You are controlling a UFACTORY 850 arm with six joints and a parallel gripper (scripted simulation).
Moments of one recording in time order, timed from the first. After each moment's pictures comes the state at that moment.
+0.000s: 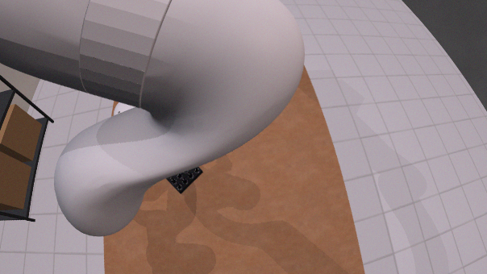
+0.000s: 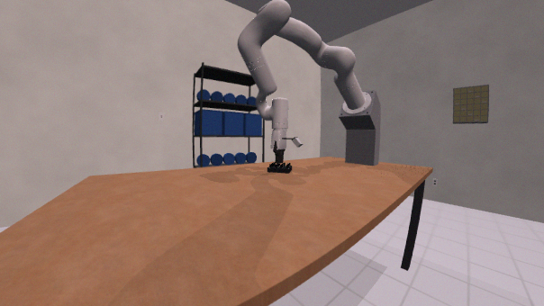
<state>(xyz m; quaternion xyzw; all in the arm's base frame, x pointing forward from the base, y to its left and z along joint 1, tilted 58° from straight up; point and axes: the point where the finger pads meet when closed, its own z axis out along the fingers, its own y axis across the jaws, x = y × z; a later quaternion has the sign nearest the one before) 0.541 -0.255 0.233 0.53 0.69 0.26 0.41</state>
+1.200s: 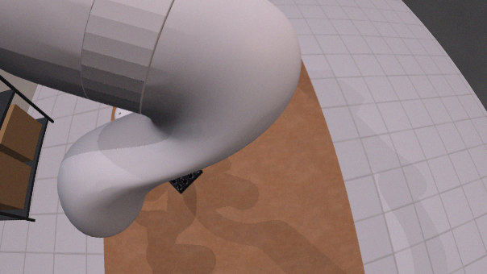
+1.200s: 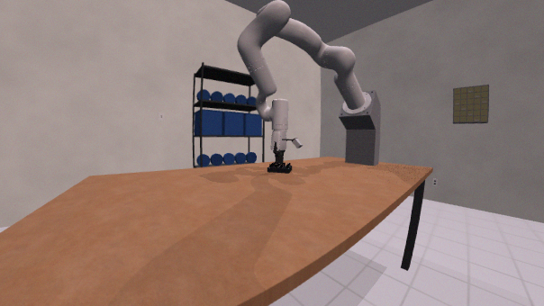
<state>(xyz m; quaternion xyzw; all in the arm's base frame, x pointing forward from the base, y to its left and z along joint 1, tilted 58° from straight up) 0.545 -0.256 0.230 0.53 0.69 0.26 0.41</state>
